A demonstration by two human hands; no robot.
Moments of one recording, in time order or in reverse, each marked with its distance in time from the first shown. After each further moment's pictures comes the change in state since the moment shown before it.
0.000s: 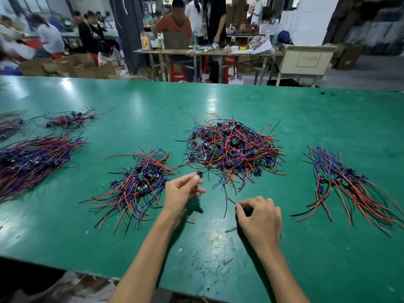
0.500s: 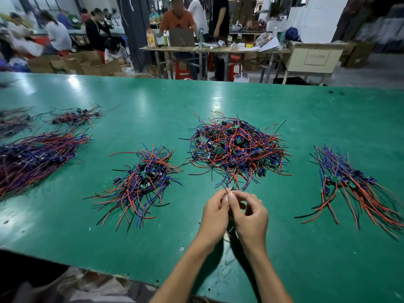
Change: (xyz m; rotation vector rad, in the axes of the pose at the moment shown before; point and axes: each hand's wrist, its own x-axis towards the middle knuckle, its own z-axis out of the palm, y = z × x) left_hand -0.057 -0.029 0.066 0.266 -0.146 0.025; right_hand -0.010 -0.033 0.016 0.884 0.047 0.178
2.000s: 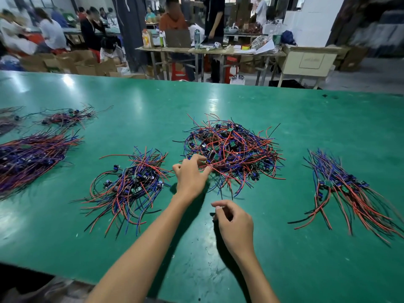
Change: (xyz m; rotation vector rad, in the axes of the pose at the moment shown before) left_hand 0.121 0.012 -0.045 0.812 0.294 0.238; right_hand 0.000 -0.001 0.004 -0.297 -0.234 0.118
